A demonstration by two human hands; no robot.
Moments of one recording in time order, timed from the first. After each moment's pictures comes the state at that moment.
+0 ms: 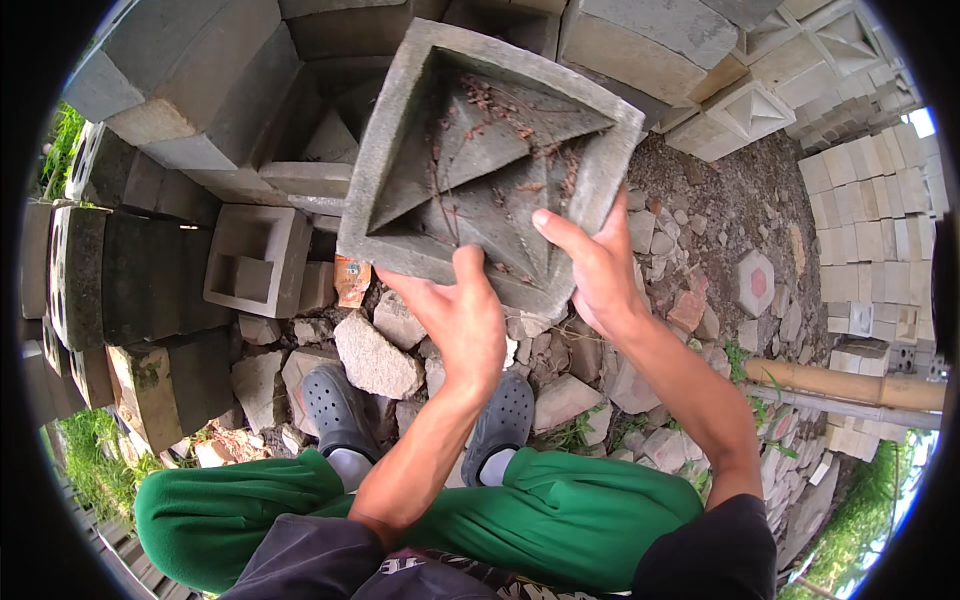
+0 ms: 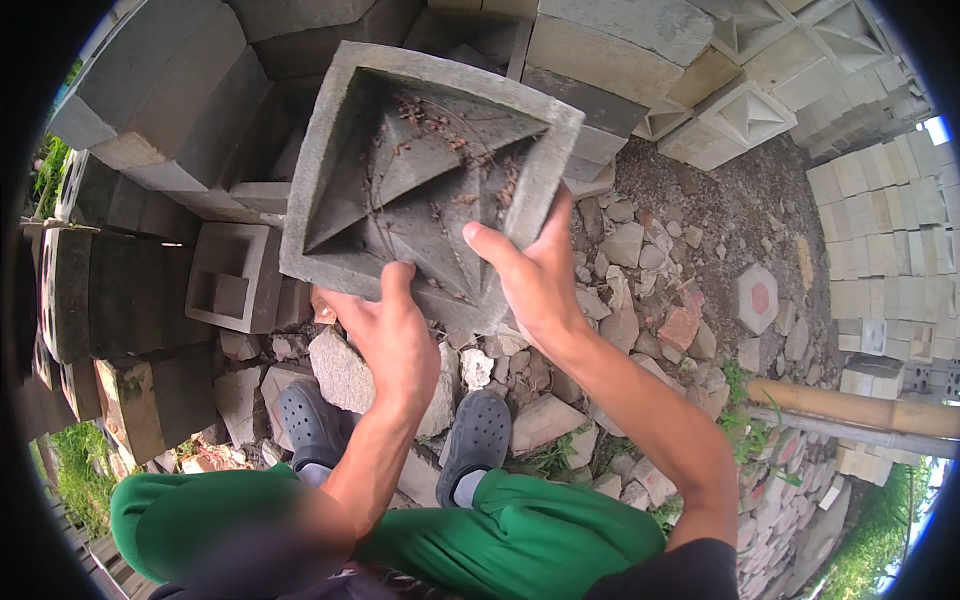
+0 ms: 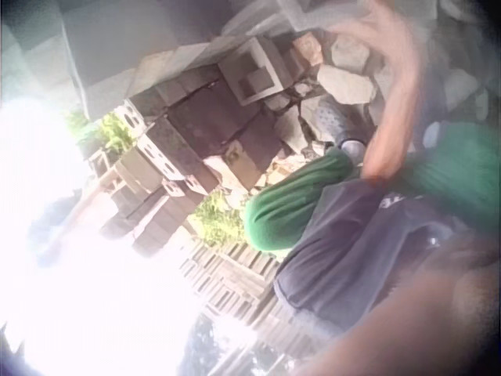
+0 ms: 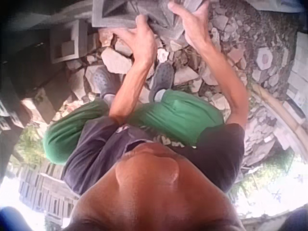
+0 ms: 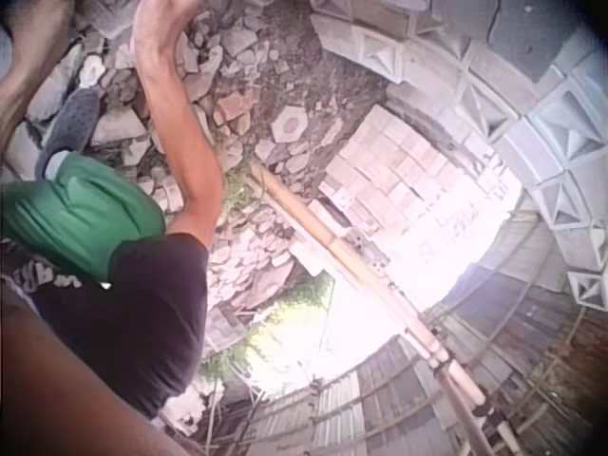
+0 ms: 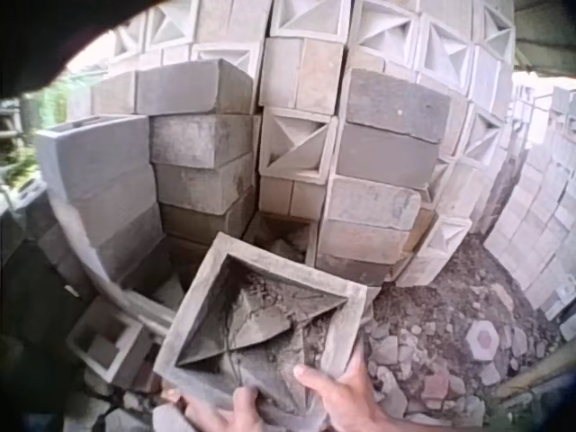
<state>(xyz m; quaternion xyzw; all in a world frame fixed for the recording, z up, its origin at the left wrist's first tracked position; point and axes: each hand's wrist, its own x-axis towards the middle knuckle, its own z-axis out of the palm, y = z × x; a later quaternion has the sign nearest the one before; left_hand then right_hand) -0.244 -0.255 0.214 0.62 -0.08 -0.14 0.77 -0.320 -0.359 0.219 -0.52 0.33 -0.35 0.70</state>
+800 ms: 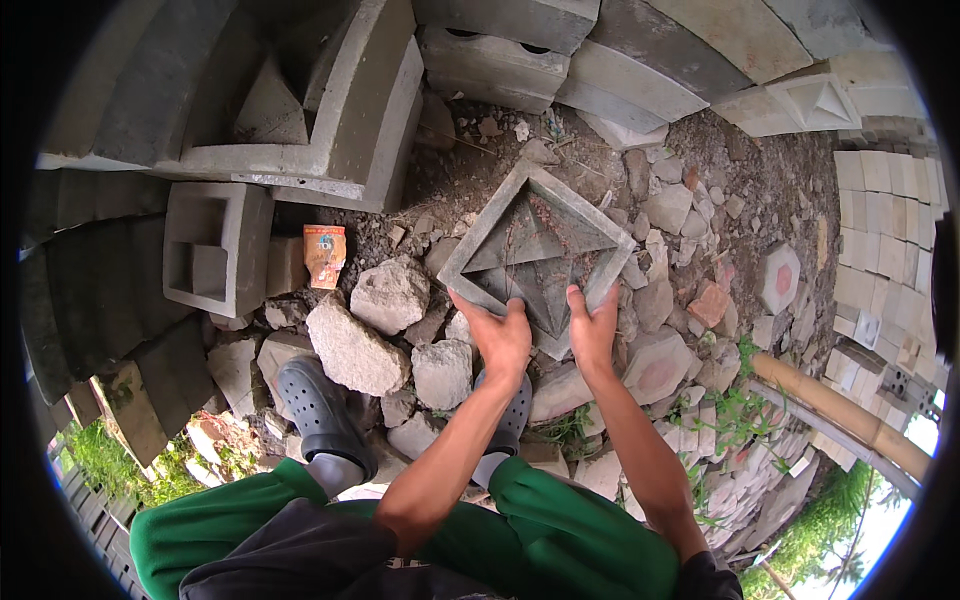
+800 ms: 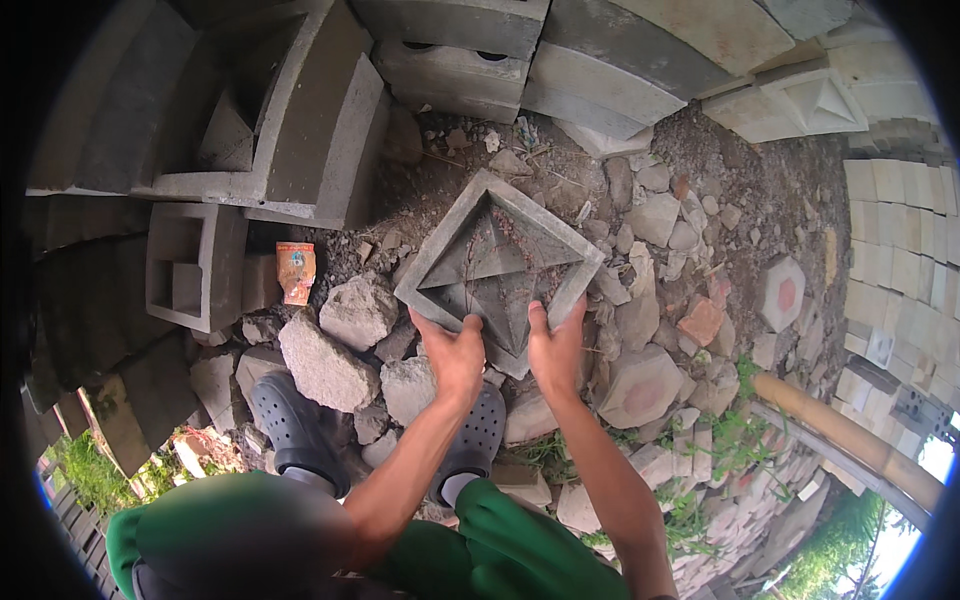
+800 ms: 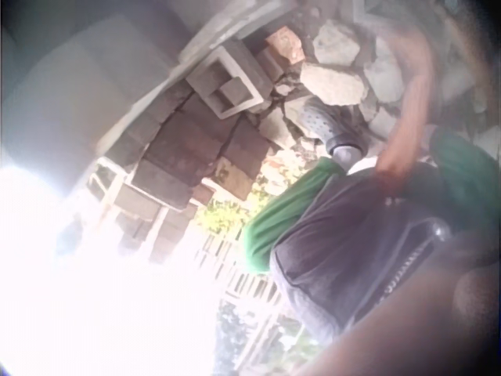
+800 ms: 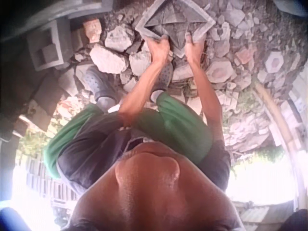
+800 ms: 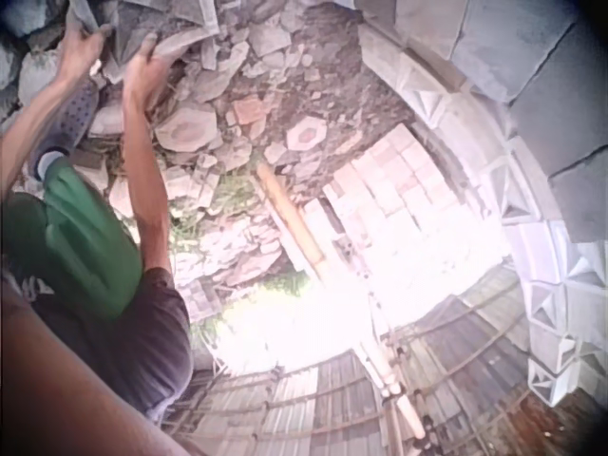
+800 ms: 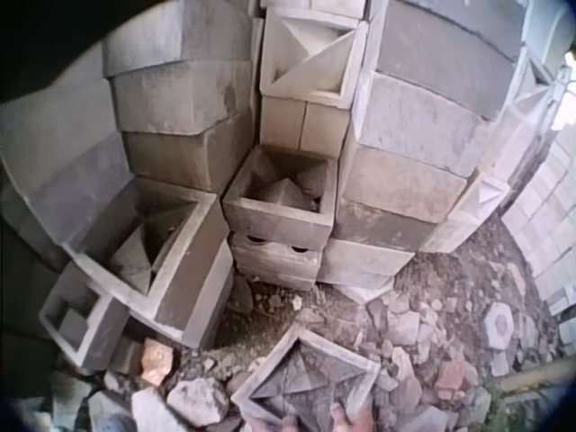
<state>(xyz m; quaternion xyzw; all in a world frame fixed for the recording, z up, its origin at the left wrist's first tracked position) -0.318 -0.264 0.009 0.76 0.05 -0.33 0.57 -0.415 -0.338 0.014 -0.55 0.62 -0.21 0.52</state>
